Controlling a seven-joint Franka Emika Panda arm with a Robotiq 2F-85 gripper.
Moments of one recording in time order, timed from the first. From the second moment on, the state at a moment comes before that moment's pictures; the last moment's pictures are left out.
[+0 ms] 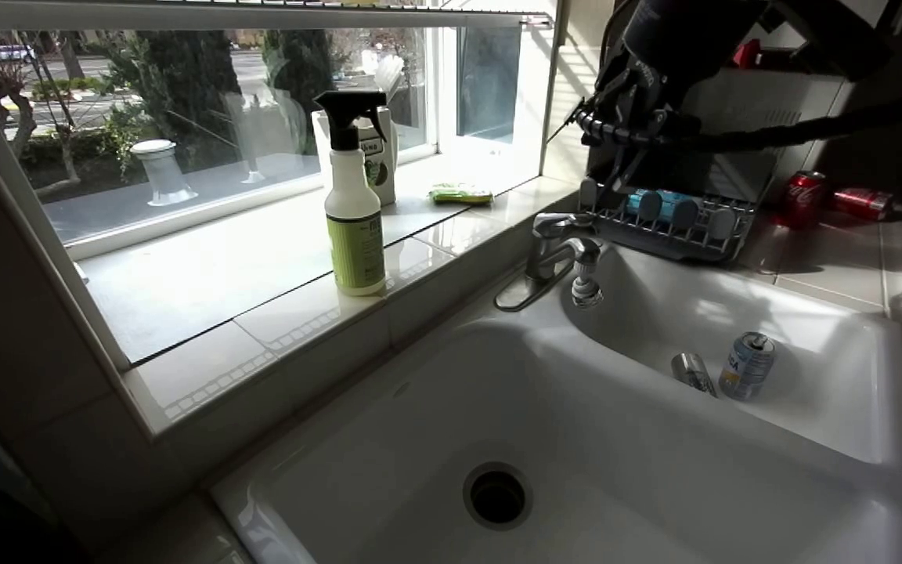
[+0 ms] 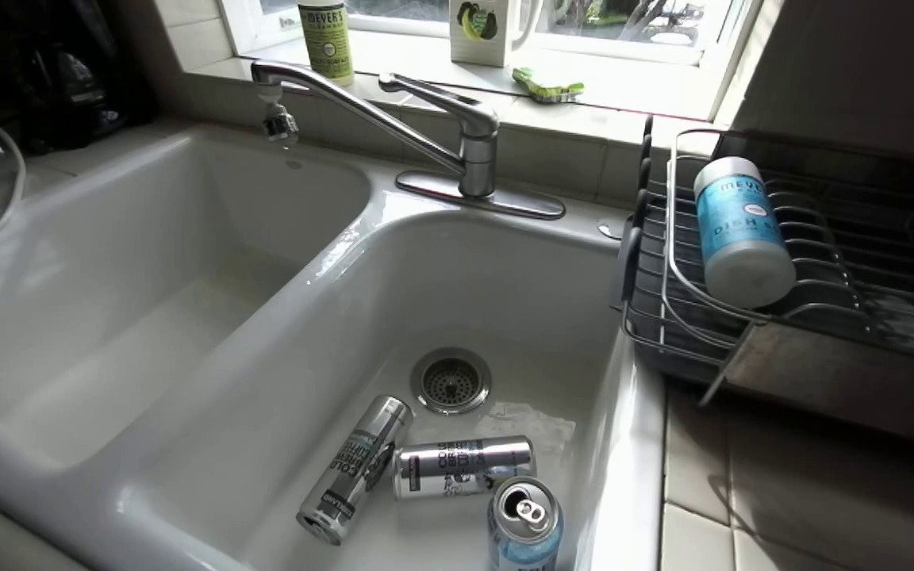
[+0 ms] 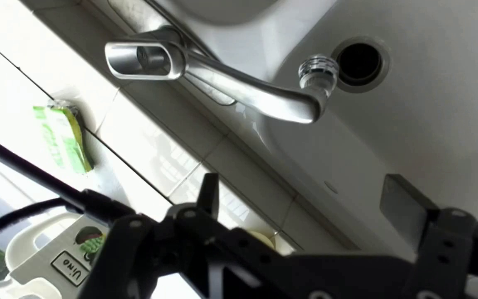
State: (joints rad) arm 0.17 -0.40 0.14 -2.18 -0.27 2.14 -0.37
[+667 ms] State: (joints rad) arm 0.17 -0.11 0.10 -1.94 -0.16 2.30 -0.50
